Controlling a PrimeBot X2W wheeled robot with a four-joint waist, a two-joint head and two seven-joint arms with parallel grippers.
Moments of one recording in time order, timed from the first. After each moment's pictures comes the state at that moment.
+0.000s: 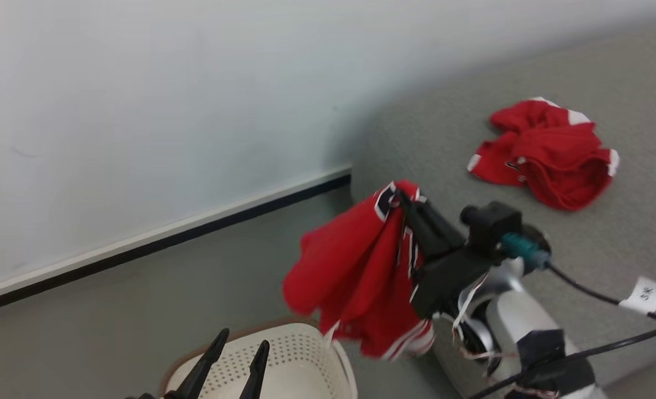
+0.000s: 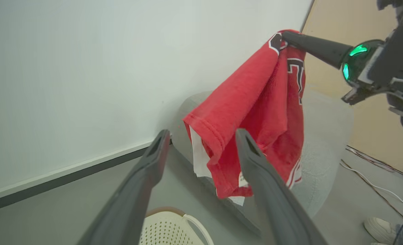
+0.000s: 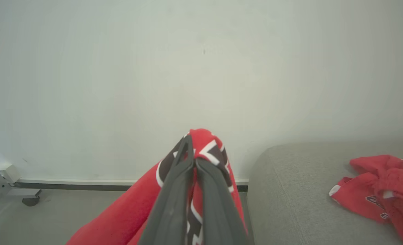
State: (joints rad) left arm -0.04 0.23 -0.41 -0.06 -0.37 -0.01 -0.26; right arm -0.48 -0.12 0.49 0.26 0.24 0.13 -0.04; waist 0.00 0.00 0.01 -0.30
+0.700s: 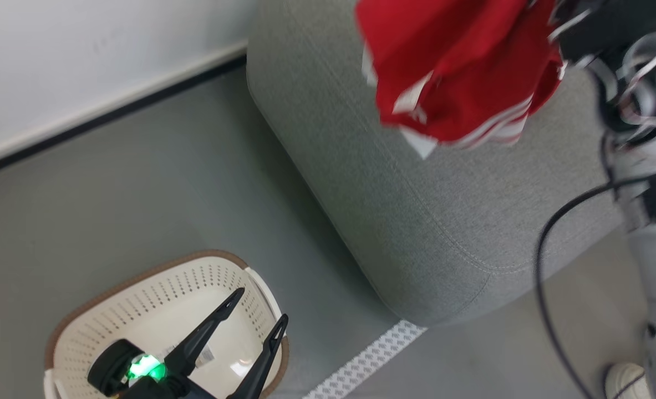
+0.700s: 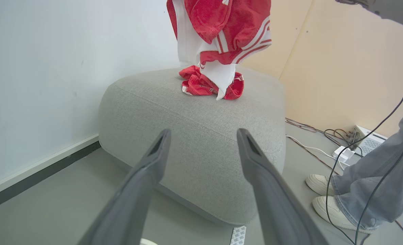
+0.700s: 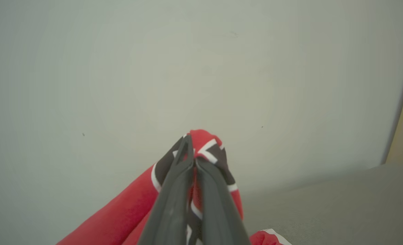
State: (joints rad) left arm -0.09 0.32 -0.40 -0.28 -0.20 -0.09 -0.21; right arm -1.06 -0.29 0.32 0.37 0.48 0.13 -0.06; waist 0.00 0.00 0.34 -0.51
